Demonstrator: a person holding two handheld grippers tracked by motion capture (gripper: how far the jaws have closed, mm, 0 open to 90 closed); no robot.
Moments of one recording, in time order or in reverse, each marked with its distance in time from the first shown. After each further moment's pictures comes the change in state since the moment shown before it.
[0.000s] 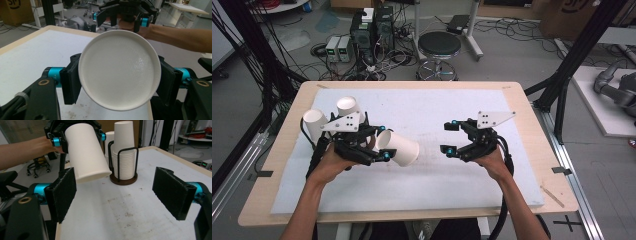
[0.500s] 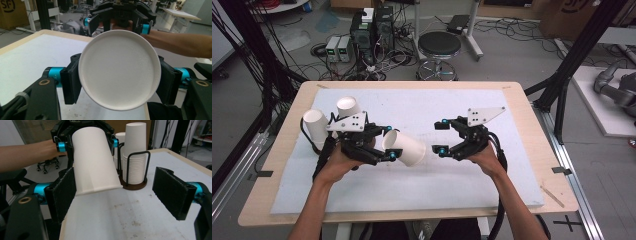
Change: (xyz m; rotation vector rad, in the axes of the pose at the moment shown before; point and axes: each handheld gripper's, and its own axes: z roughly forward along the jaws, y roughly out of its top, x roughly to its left) left arm 0.001 0.000 0.015 -0.029 -0.035 -0.007; right arm -0.001 0.011 0.020 0.015 0.074 -0.030
